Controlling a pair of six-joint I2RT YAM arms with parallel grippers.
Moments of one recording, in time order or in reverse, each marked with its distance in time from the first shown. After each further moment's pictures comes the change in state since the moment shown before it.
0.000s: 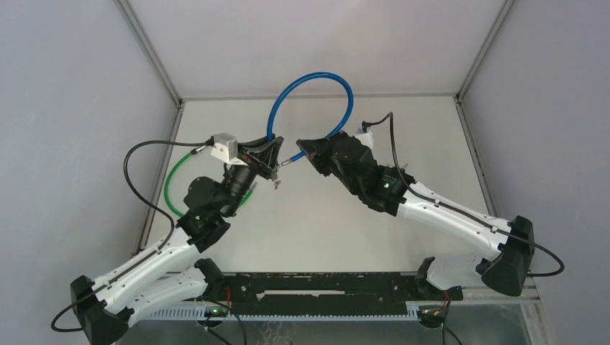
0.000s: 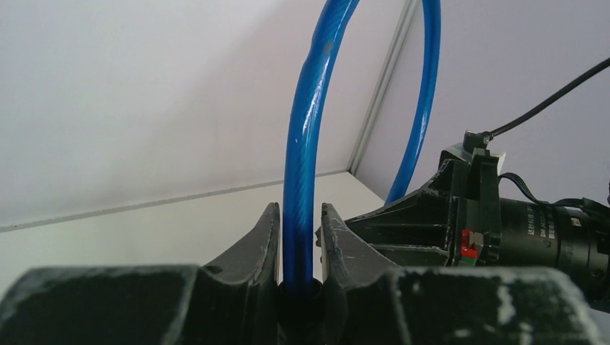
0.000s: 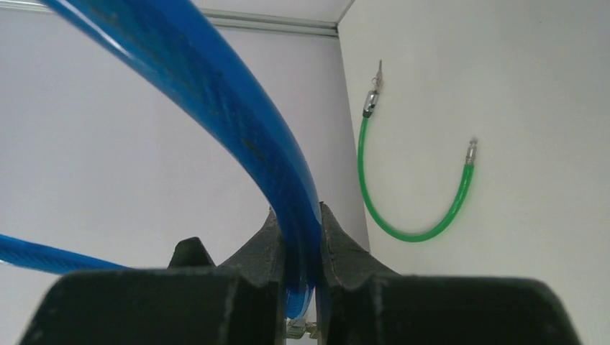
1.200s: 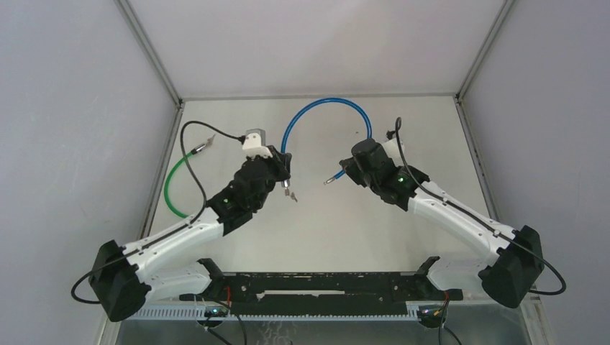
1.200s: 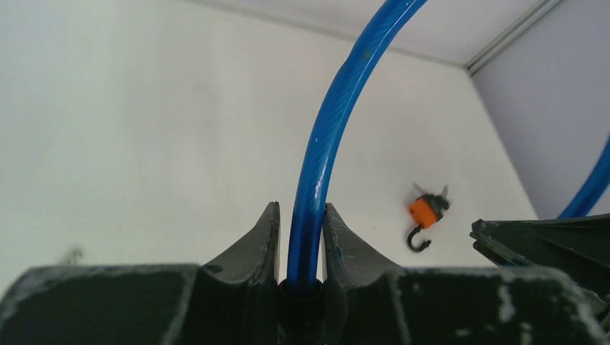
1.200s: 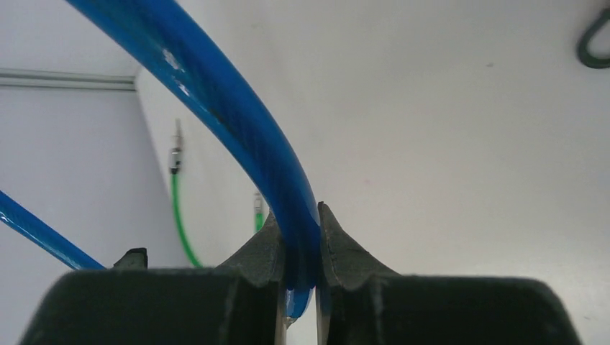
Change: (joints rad) left arm -0.002 0.247 0.052 -0.301 -0.277 -0.297; right arm -0.221 -0.075 -0.151 -0.298 -0.030 -0.175
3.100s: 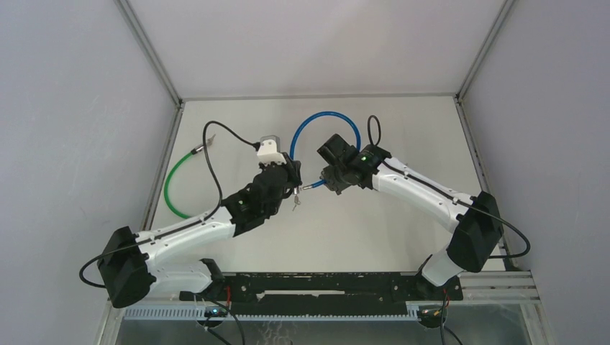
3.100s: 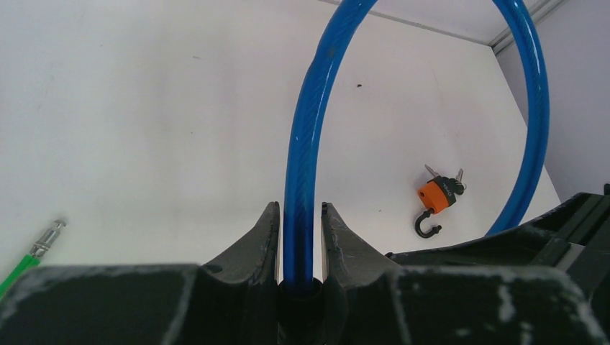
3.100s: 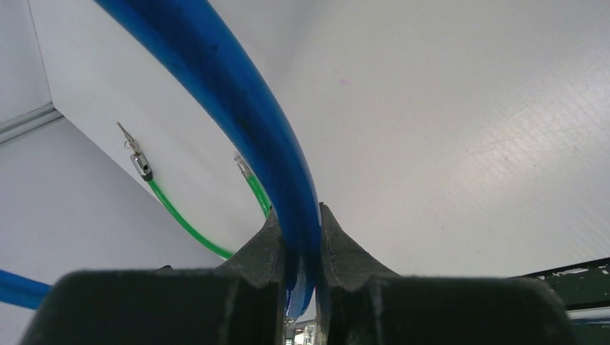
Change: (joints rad) left arm -0.122 0.129 0.031 -0.075 -0.147 -0.117; right arm 0.084 0.327 0.321 -0.446 -0.135 0.514
